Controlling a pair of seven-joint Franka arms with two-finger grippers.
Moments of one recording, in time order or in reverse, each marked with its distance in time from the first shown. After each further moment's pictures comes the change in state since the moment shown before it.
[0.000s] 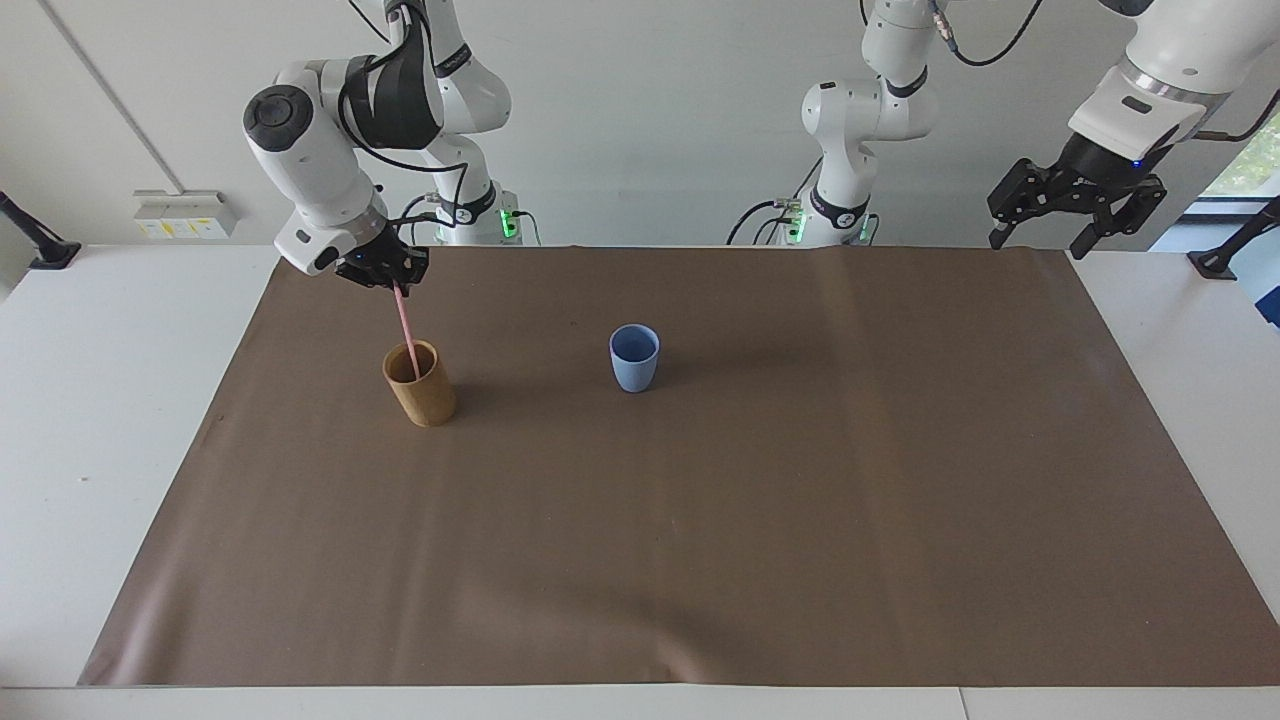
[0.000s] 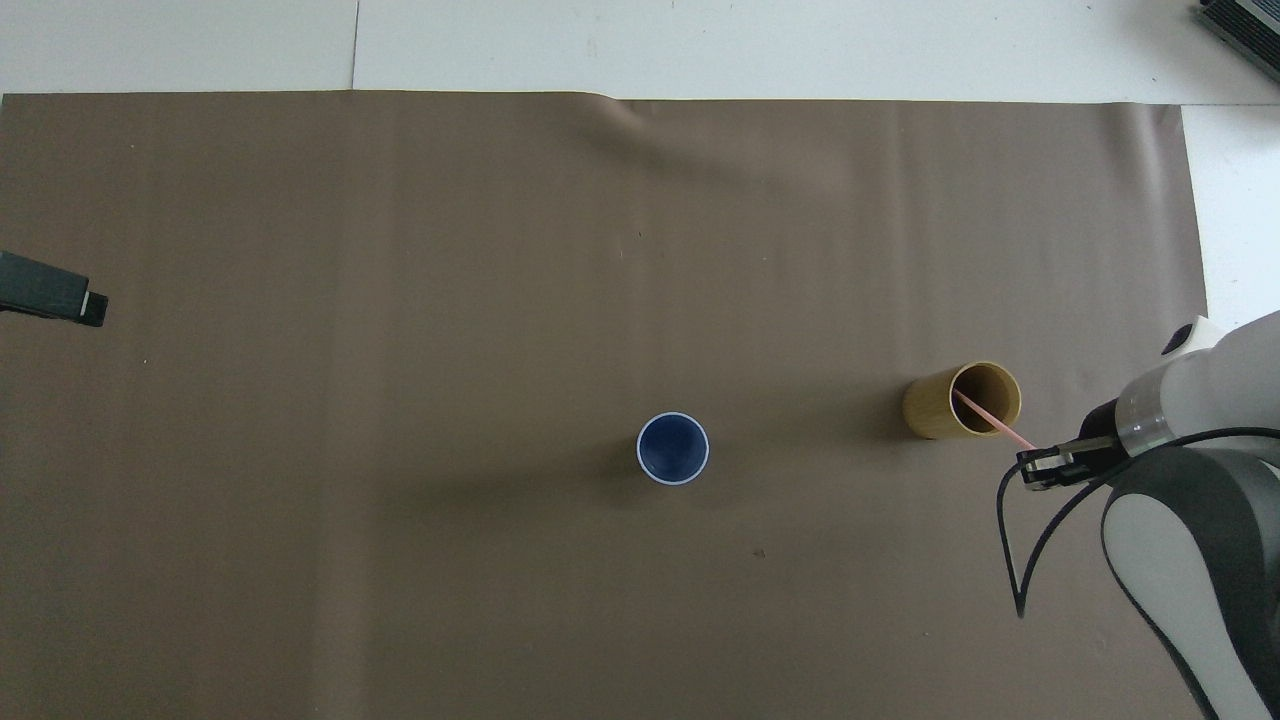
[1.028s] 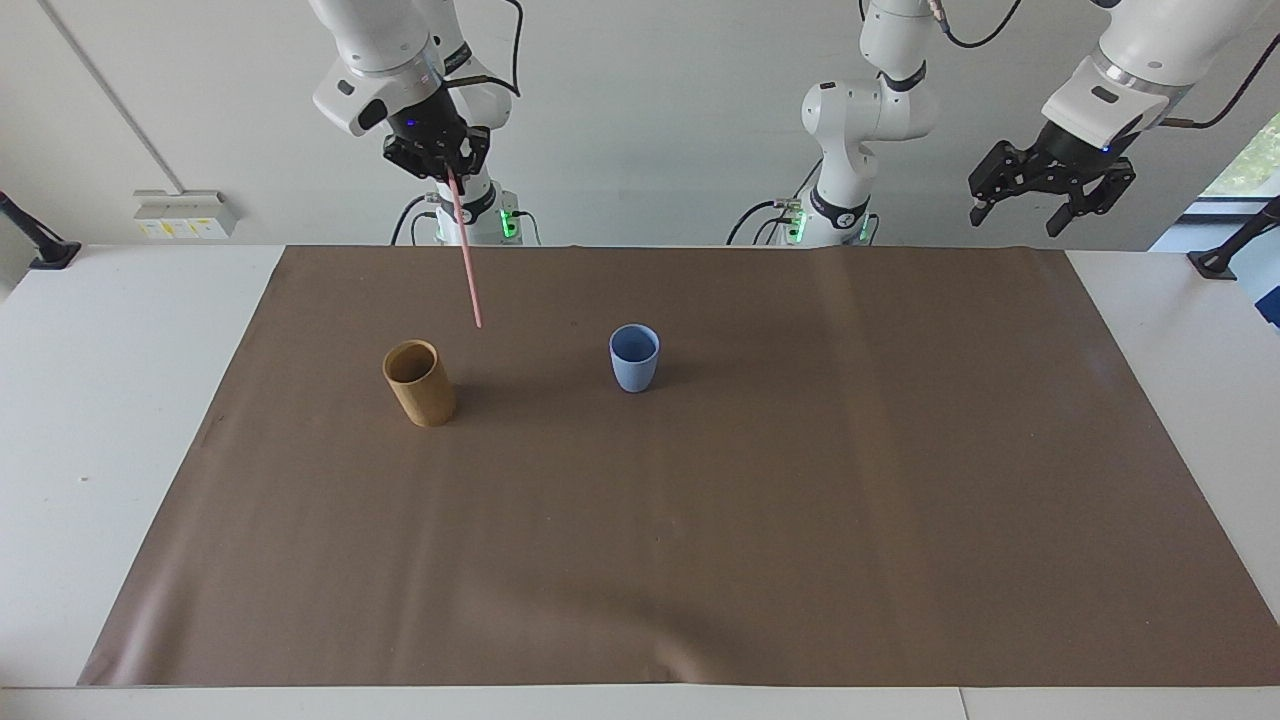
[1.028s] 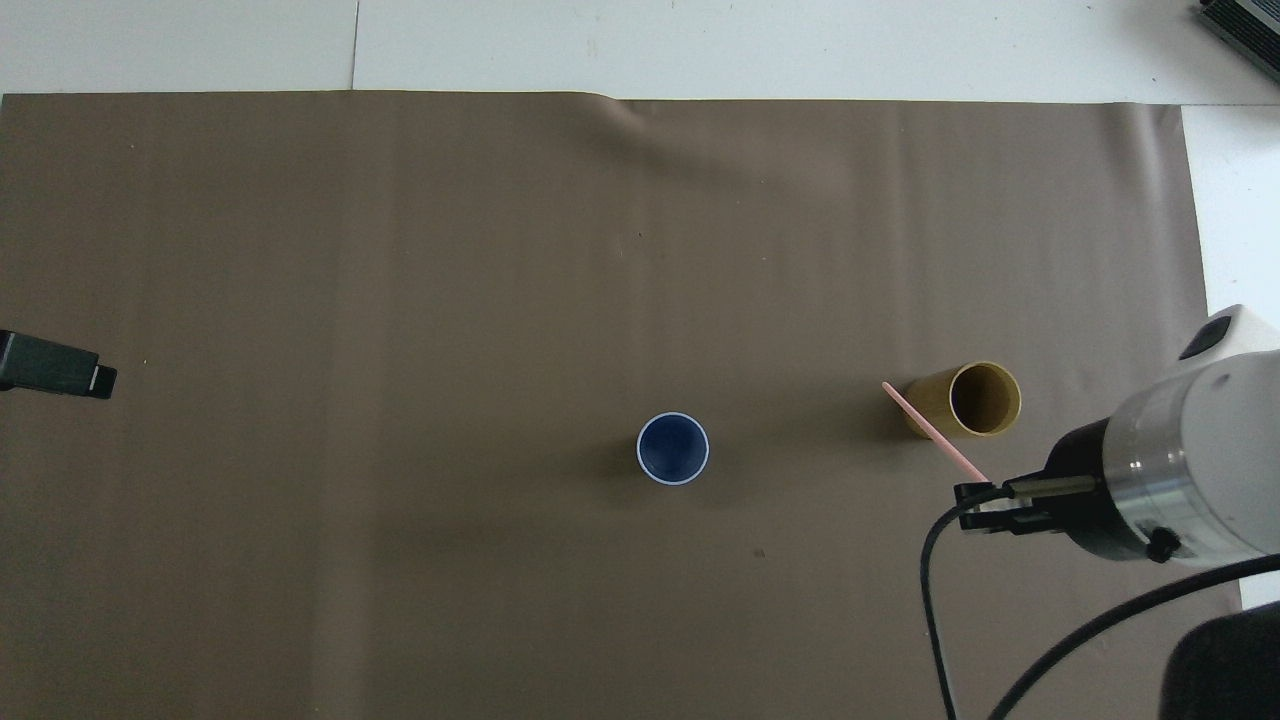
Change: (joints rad) left arm 0.002 -0.117 -0.008 -0.172 0.001 0.001 0.006; right arm 0.011 -0.019 0.236 0.377 0.156 -0.309 0.333
